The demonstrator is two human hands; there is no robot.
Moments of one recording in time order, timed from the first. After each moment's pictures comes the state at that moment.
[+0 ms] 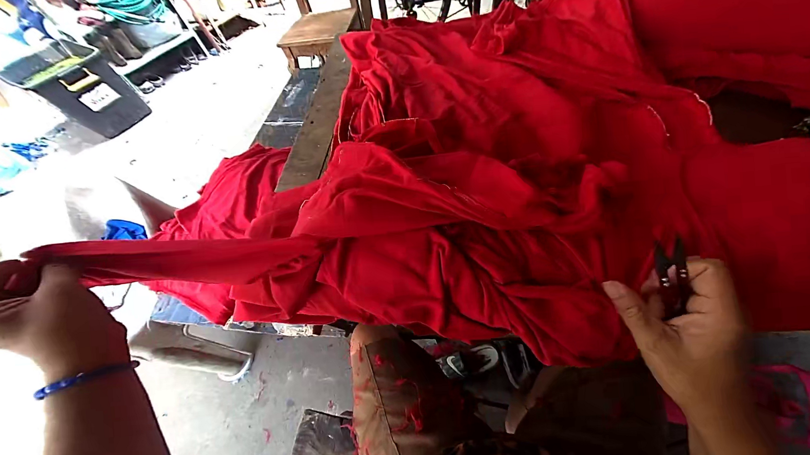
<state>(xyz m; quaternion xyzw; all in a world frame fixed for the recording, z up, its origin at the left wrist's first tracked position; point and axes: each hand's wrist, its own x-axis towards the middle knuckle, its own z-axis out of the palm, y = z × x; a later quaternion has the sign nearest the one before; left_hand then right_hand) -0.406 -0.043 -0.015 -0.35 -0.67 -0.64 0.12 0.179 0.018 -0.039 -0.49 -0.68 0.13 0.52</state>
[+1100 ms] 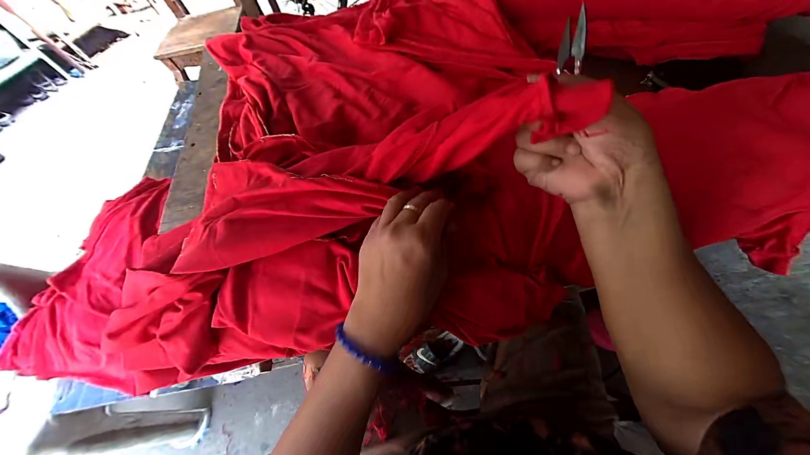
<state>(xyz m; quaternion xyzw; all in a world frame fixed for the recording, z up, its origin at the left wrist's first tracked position) -0.021 0.059 0.000 -0.83 -0.47 -0.31 0.02 0.189 0.123 0.054 -0.23 -0.34 0.72 0.56</state>
